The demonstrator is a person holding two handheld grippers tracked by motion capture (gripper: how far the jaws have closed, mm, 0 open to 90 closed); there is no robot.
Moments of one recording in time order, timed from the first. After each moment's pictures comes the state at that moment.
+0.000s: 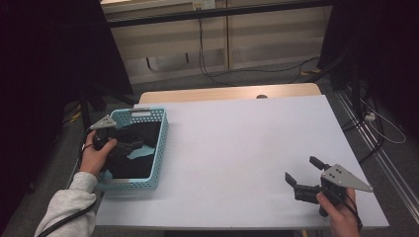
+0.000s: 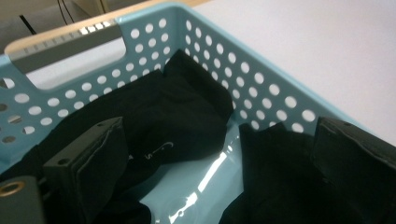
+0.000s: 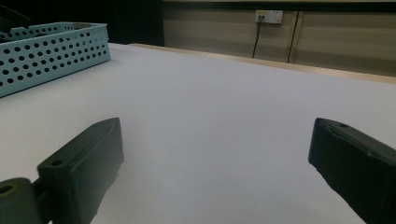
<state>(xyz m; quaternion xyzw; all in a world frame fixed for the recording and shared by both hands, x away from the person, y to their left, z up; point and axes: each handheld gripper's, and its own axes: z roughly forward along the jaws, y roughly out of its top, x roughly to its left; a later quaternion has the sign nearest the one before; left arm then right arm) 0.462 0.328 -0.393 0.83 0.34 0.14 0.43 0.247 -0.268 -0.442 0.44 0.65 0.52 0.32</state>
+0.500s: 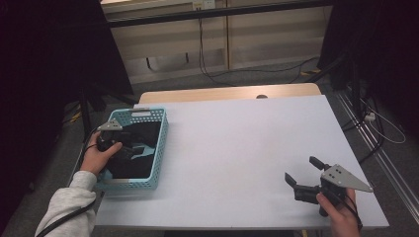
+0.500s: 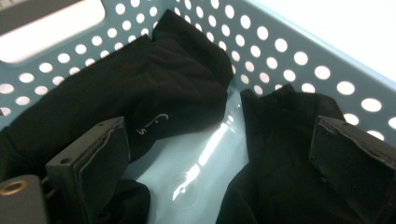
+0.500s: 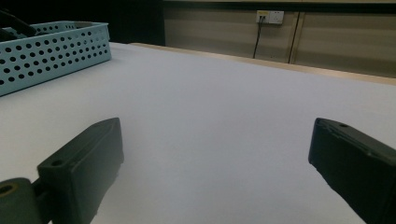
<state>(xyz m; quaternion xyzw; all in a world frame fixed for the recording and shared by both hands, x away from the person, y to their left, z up) 0.467 0.326 -0.404 0.86 0.32 0.12 0.38 0.246 -0.268 -0.441 0.44 0.66 0.52 0.32</state>
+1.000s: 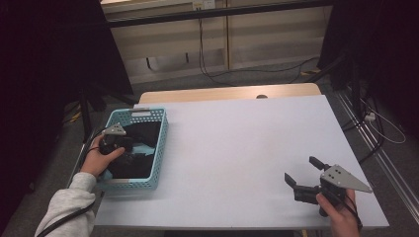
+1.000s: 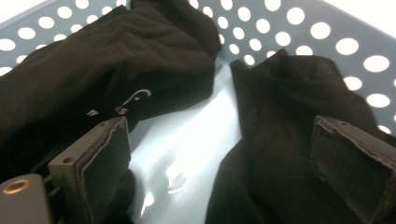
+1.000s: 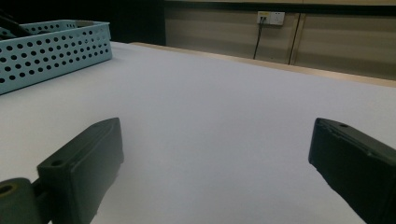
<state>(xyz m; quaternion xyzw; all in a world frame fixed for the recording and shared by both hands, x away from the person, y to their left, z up) 0.464 0.324 -0.415 0.88 0.29 0.09 0.35 0.246 -0.267 -0.441 0.43 0.66 0.52 0.33</state>
